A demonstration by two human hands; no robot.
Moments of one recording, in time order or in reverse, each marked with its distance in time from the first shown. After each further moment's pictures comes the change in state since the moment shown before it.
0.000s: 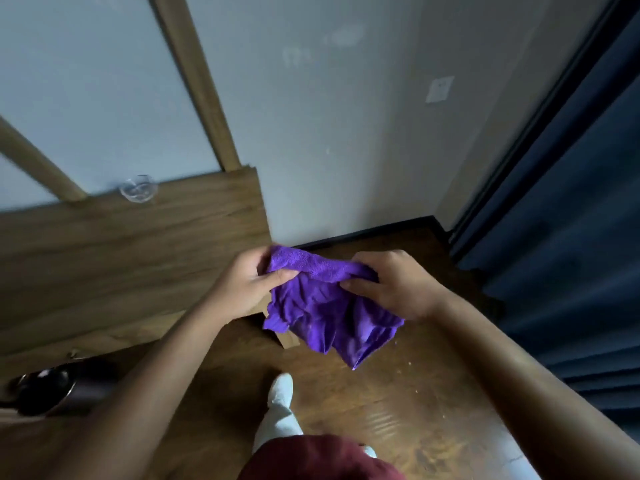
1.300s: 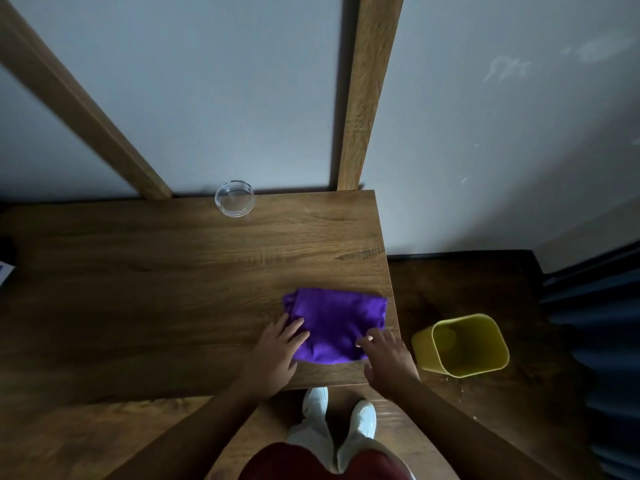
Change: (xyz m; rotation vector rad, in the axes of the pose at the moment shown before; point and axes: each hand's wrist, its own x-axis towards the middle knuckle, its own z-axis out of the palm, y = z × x) left_hand 0.036 -0.287 -0.244 0.986 -0.200 -0.203; right_hand 0.285 0.010 0.289 -0.464 -0.340 0.132
